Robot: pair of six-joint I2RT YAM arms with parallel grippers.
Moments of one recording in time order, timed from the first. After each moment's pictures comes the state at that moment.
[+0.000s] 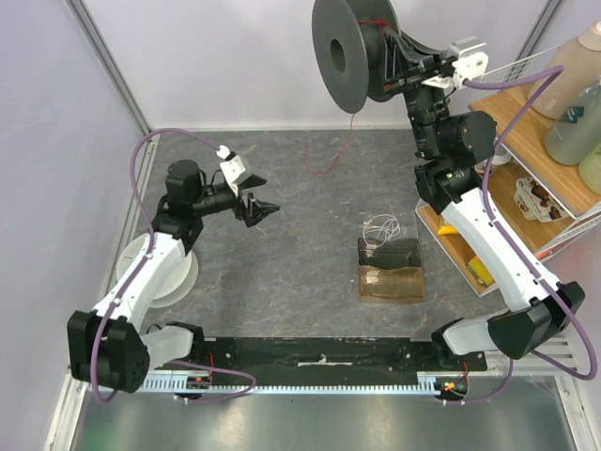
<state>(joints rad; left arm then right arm) -0.20 1.15 0.90 0.00 0.90 0.25 0.47 1.39 1.53 0.64 0.05 -0.08</state>
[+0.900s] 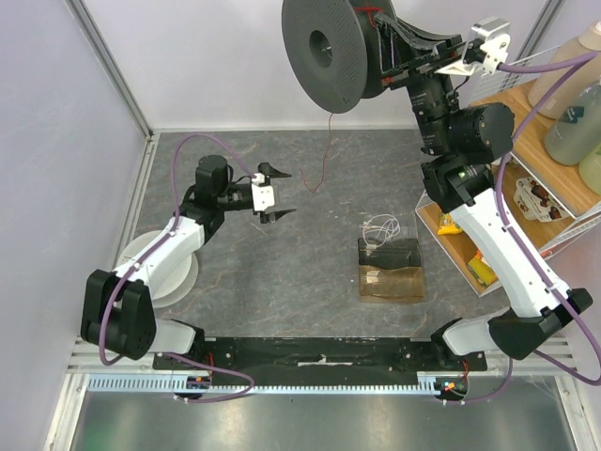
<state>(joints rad) -0.32 1.37 0.94 0.11 0.97 0.84 0.54 1.39 1.71 0.49 0.01 0.10</state>
